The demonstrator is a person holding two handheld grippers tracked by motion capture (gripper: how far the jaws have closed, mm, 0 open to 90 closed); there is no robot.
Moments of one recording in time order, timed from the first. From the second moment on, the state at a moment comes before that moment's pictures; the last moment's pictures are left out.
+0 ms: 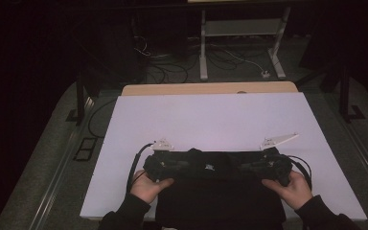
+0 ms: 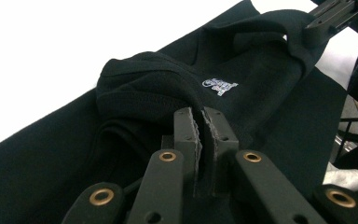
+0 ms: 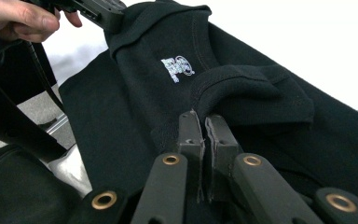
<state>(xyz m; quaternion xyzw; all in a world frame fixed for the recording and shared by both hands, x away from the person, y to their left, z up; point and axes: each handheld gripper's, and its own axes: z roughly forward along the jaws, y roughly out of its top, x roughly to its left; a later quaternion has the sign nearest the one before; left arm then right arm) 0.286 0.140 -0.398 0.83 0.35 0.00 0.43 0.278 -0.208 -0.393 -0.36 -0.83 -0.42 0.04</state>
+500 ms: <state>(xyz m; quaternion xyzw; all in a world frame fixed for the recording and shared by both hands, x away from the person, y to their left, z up) 0.277 0.143 -0.407 0.83 0.35 -0.02 0.42 0.268 -0.209 -0.400 -0.36 -0.84 -0.41 0.07</state>
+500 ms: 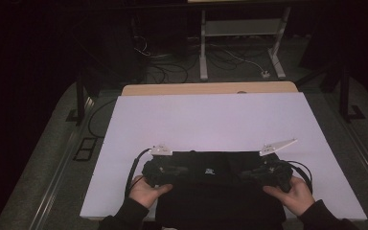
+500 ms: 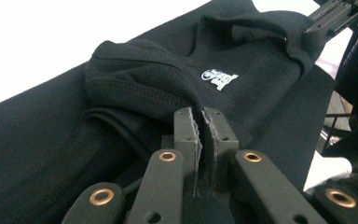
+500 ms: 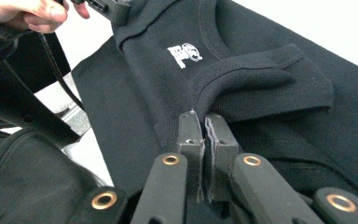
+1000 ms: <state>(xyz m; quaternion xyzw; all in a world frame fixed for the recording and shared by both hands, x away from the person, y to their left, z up) 0.261 0.141 -0.416 0.84 0.35 -0.04 0.41 0.249 -0.202 -0.412 -0.35 -0.85 -0.38 0.09</state>
